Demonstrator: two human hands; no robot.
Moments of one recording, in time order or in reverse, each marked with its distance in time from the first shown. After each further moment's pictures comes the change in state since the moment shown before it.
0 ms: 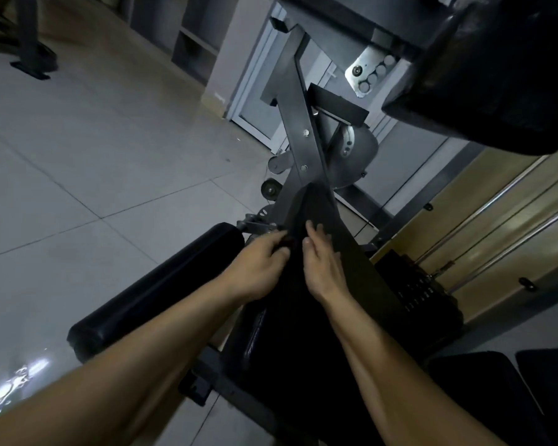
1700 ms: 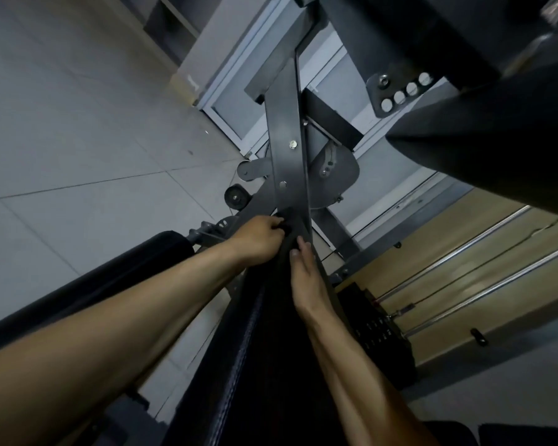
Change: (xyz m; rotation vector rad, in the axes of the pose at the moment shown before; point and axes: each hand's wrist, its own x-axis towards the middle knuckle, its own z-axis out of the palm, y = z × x) left_hand 0.194 -0.051 0.041 -0.039 0.016 -0.083; right_hand 0.098 0.029 -0.005 0.066 0.017 0.109
